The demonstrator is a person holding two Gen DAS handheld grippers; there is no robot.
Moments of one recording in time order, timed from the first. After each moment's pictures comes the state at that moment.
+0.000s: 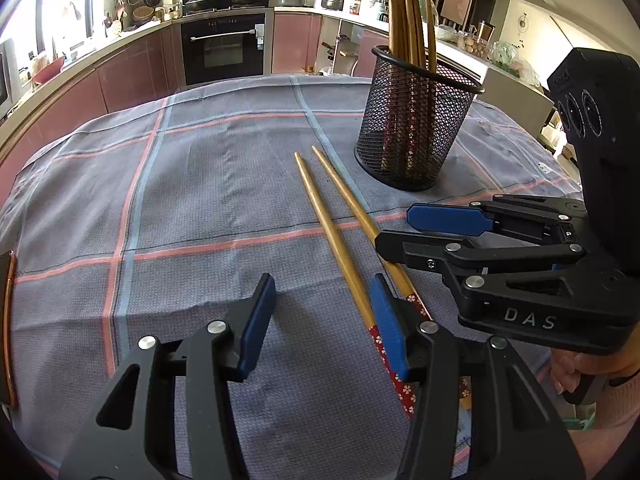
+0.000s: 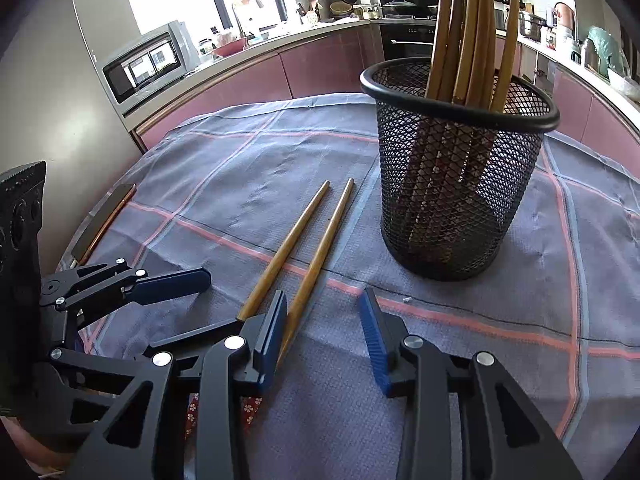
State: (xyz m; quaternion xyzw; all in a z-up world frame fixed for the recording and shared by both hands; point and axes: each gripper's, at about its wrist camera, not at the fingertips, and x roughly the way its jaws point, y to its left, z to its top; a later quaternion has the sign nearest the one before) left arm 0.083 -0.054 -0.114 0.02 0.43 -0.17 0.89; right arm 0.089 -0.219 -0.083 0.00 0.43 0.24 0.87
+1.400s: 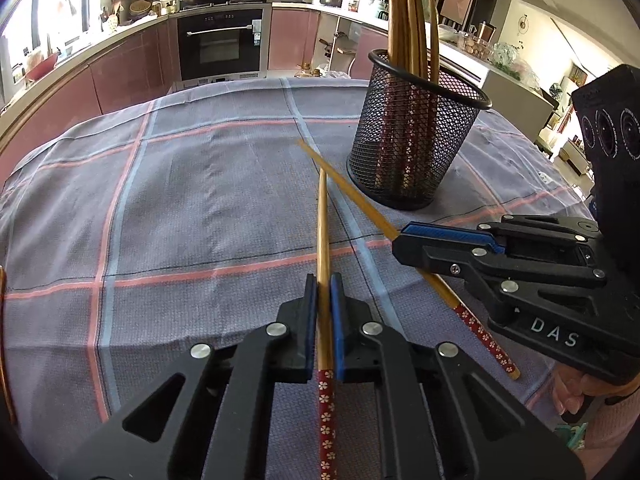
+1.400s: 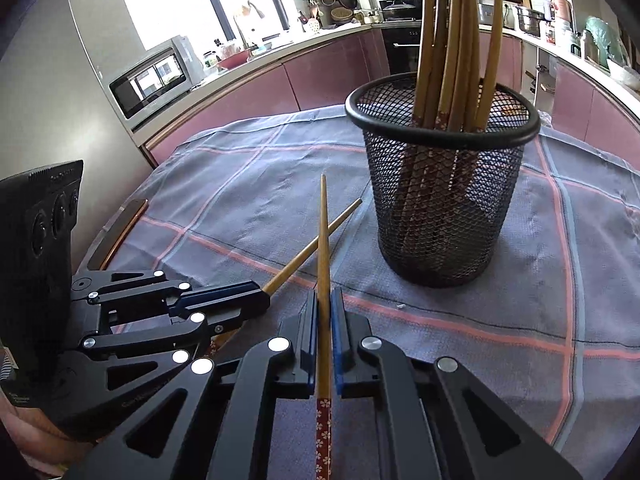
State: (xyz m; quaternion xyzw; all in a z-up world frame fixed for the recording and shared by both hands) left arm 0.105 -0.066 -0.113 0.01 0.43 -0.18 0.88; right arm 0.091 -0.236 -0.076 0.03 0.42 0.26 0.87
